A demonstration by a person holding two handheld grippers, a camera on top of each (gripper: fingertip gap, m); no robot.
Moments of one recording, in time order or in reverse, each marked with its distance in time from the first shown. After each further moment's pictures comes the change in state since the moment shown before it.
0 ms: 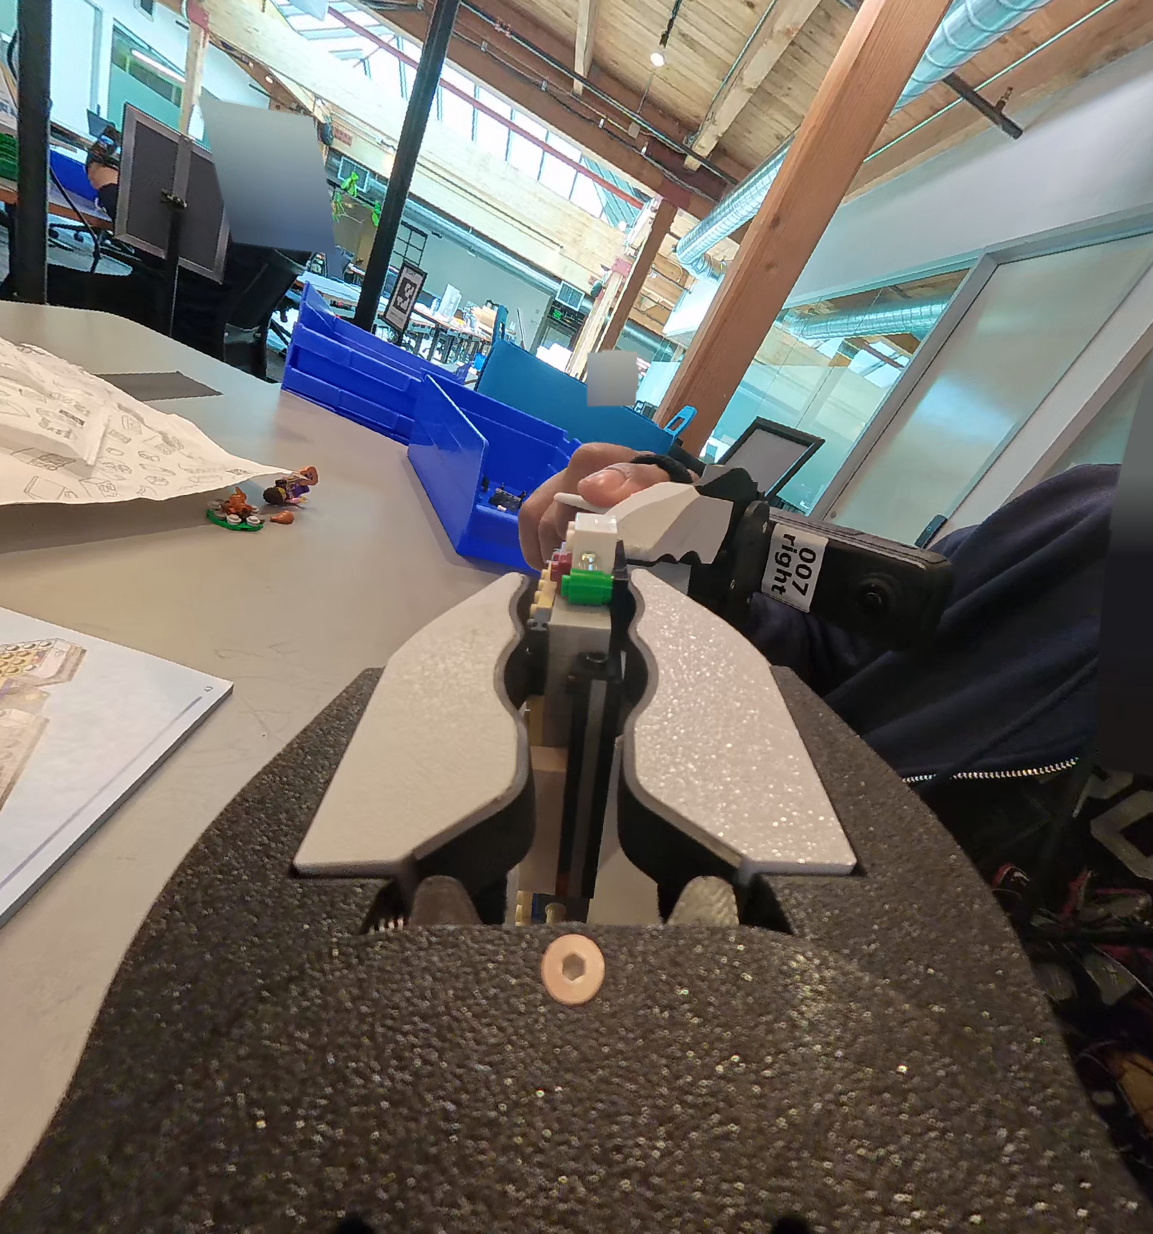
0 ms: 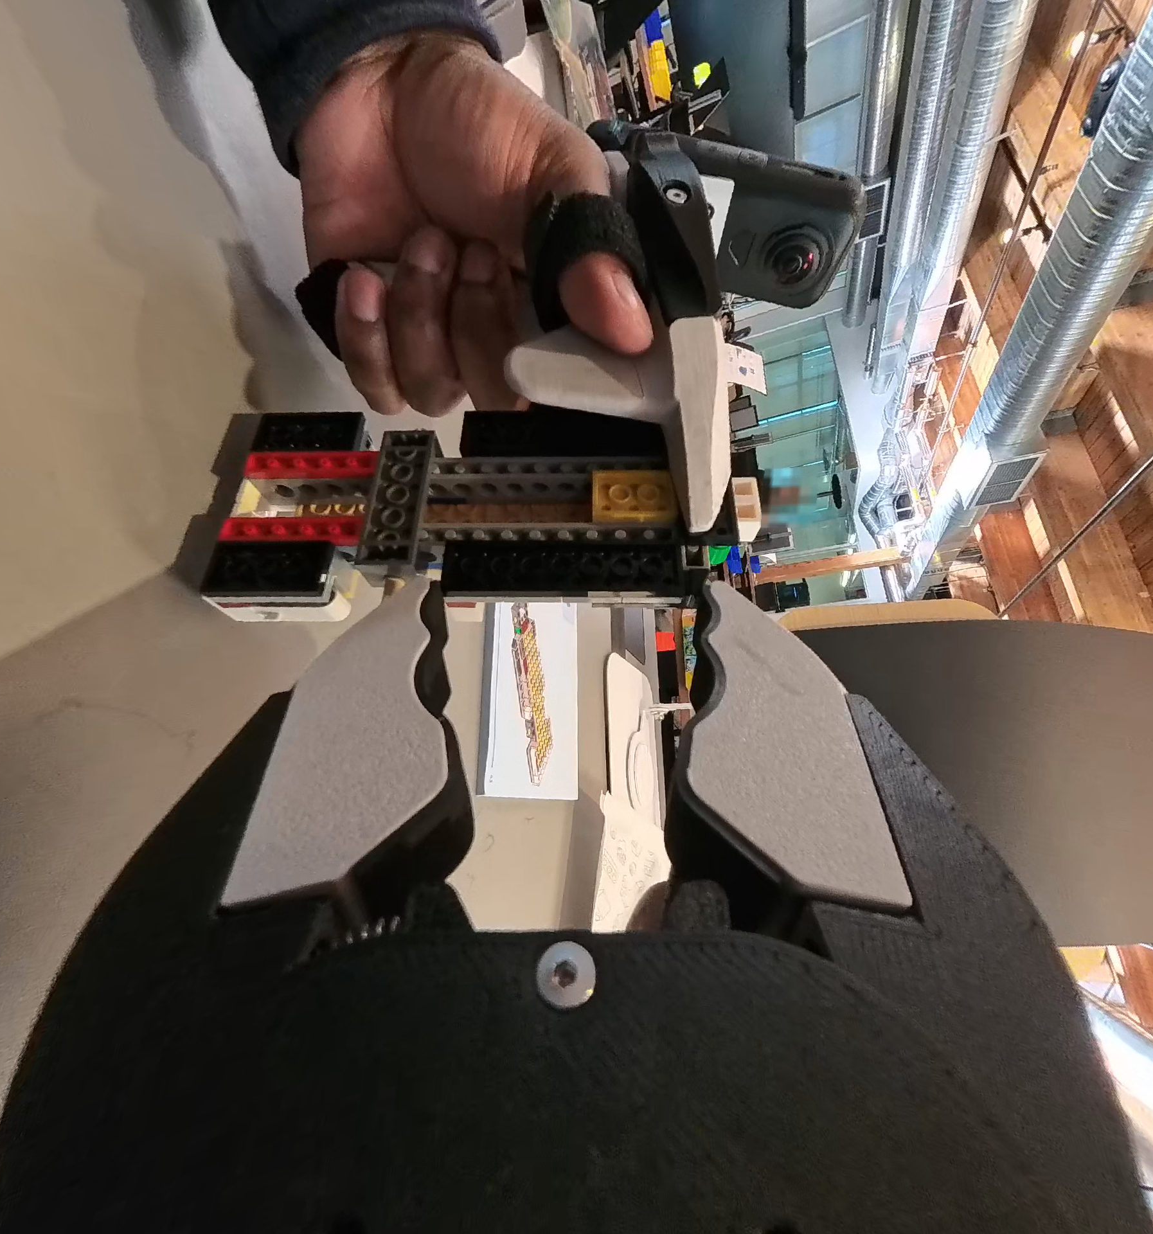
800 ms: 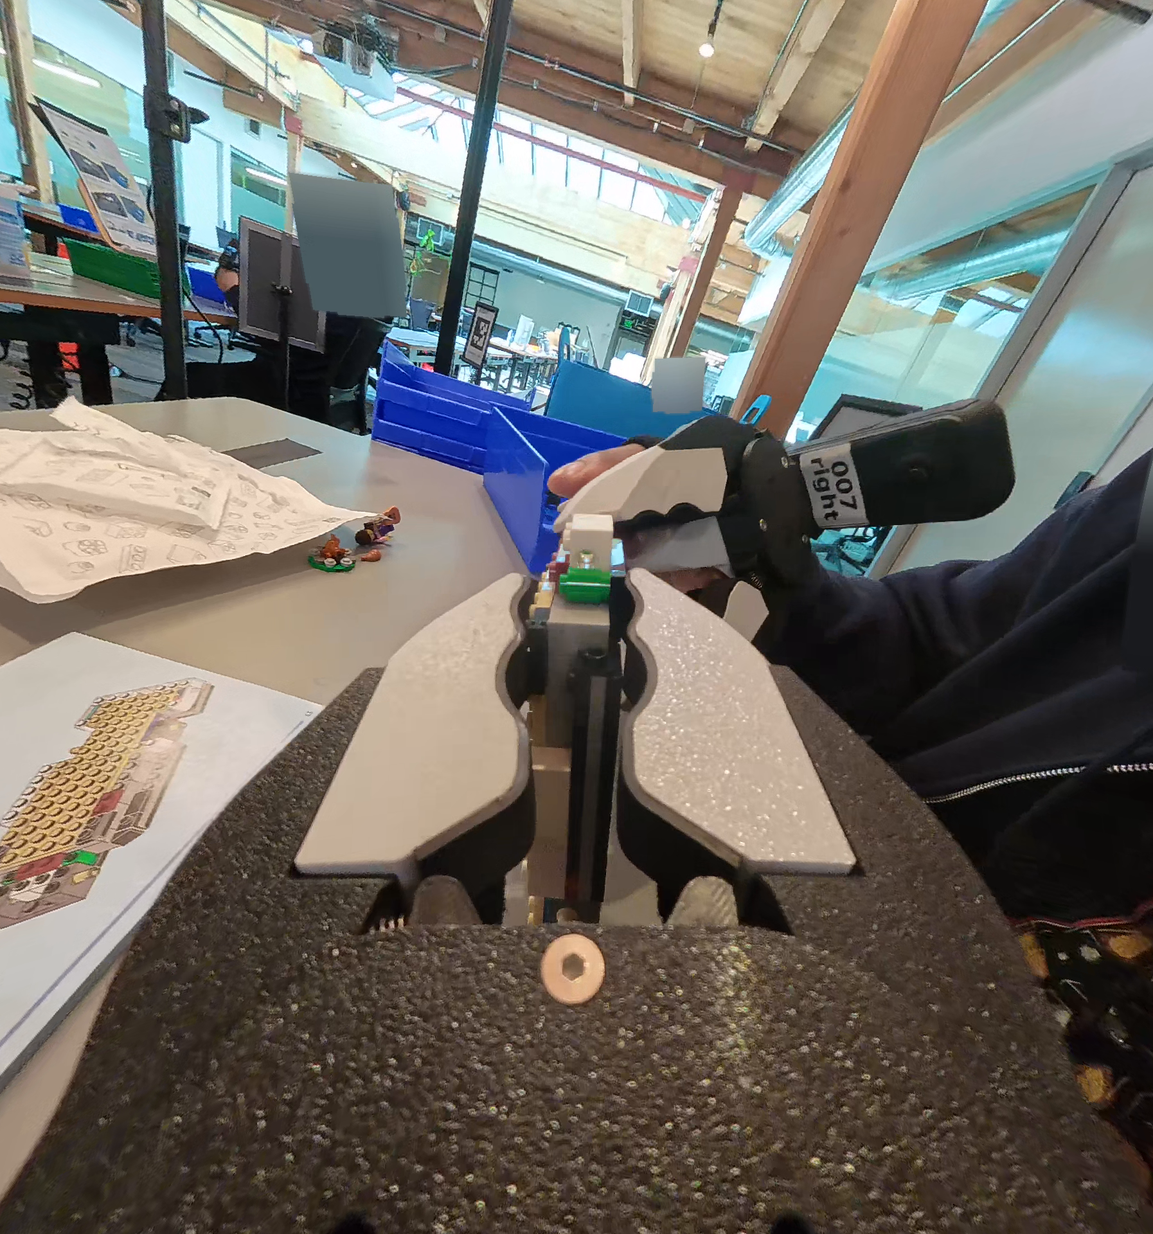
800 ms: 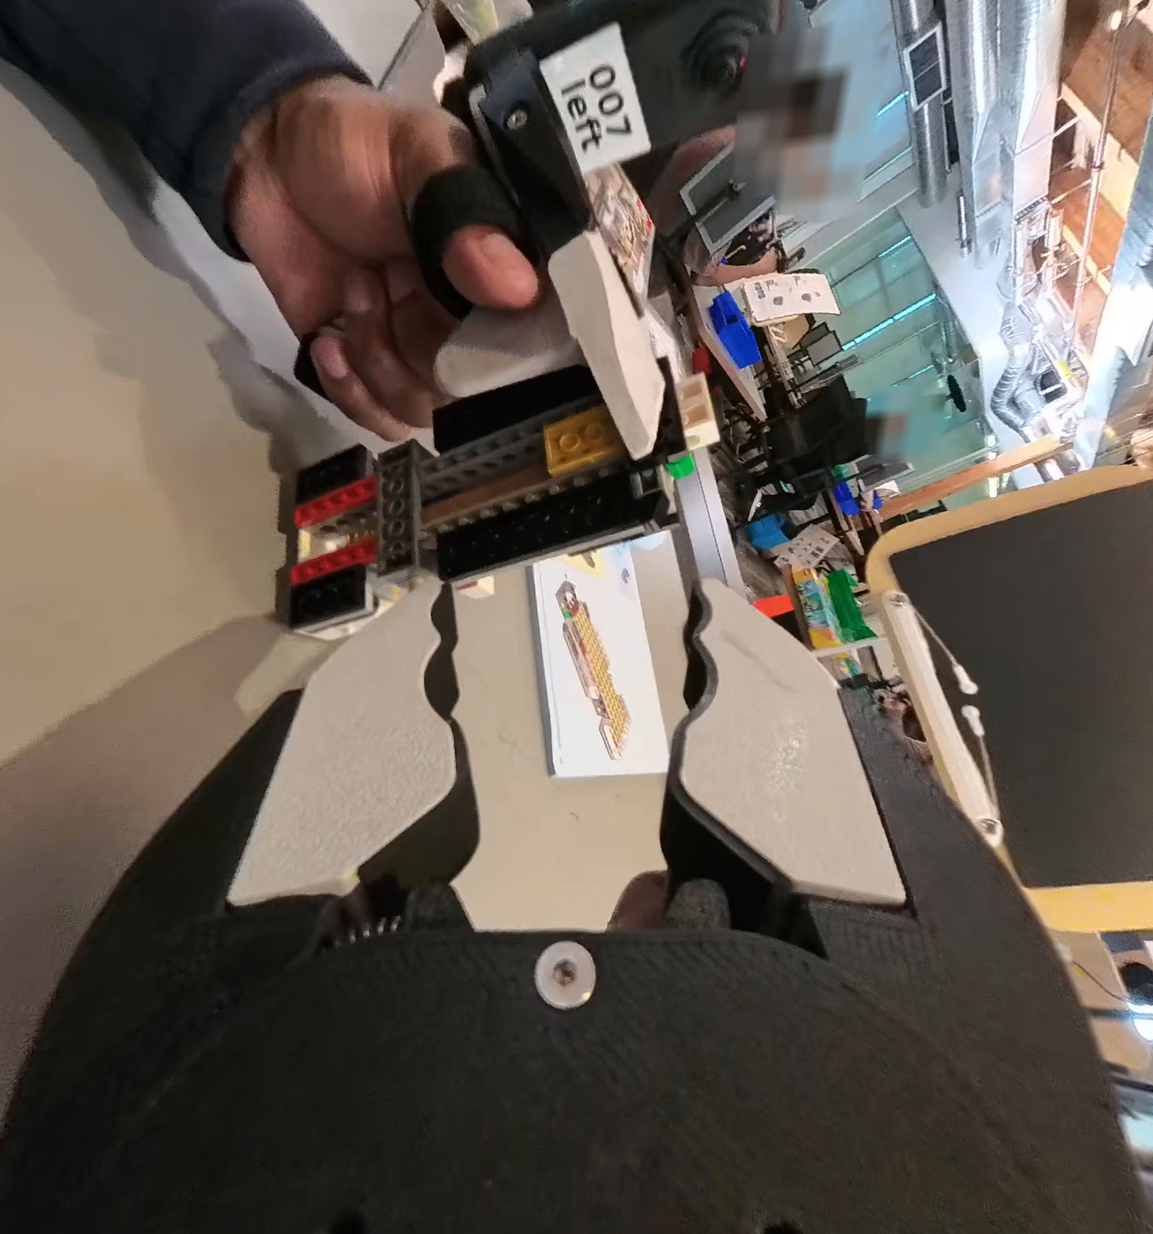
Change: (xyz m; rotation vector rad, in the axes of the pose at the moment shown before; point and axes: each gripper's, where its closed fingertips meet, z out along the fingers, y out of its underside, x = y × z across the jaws) left arm -0.006 -0.006 -0.003 0.017 -0.109 0.169; right arm 0.011 0.014 -0.001 -0.009 -0.067 0.304
